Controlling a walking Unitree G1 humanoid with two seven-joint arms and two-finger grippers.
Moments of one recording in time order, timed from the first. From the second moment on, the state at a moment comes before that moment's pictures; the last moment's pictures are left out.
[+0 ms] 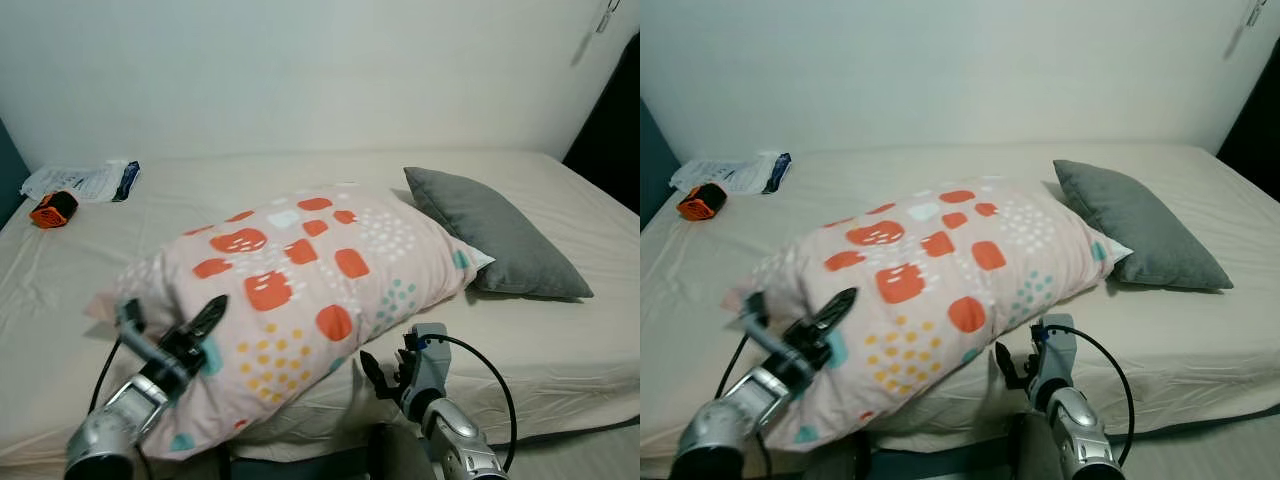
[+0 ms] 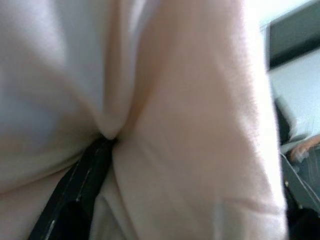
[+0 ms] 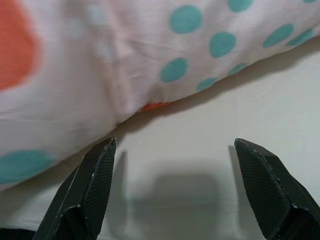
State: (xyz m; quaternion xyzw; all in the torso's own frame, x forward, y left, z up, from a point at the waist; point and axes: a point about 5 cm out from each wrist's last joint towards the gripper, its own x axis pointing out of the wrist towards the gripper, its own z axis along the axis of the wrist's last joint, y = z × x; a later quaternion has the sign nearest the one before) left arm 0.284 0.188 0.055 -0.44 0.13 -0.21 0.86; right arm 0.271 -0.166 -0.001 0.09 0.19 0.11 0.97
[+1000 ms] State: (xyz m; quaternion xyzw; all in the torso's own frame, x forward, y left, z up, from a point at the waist) left arm 0.289 0.149 0.062 -0.36 0.21 -0.27 0.87; right arm 0.271 -0.168 -0.003 0.07 0.20 0.08 0.97
